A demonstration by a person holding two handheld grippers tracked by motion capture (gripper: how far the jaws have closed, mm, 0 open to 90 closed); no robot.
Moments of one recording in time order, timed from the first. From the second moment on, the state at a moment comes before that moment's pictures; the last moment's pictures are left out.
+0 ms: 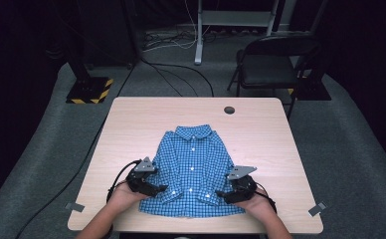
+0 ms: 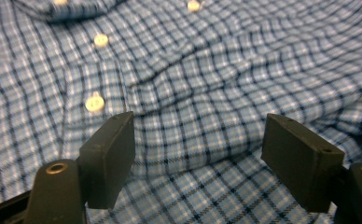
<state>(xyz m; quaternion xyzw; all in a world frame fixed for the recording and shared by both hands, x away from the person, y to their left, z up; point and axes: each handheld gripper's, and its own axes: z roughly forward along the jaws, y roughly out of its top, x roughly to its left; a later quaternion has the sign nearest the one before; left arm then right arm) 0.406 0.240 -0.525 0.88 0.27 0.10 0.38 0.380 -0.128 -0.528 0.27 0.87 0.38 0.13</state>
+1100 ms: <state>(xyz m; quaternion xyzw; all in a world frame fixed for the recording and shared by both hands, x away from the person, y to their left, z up) 0.410 0.248 -0.523 0.87 0.28 0.11 0.38 0.379 -0.136 -0.524 0.29 0.86 0.41 0.13</state>
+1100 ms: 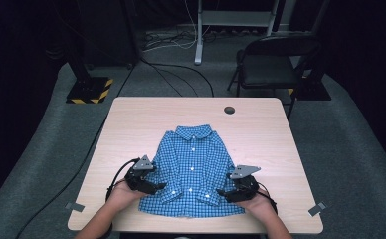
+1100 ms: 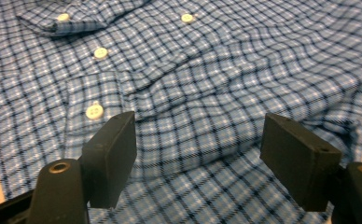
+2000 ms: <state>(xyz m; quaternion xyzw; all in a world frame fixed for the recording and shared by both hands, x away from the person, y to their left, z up) 0.403 0.237 -0.524 0.88 0.25 0.09 0.40 0.386 -0.142 -0.525 0.33 0.84 0.40 0.16</state>
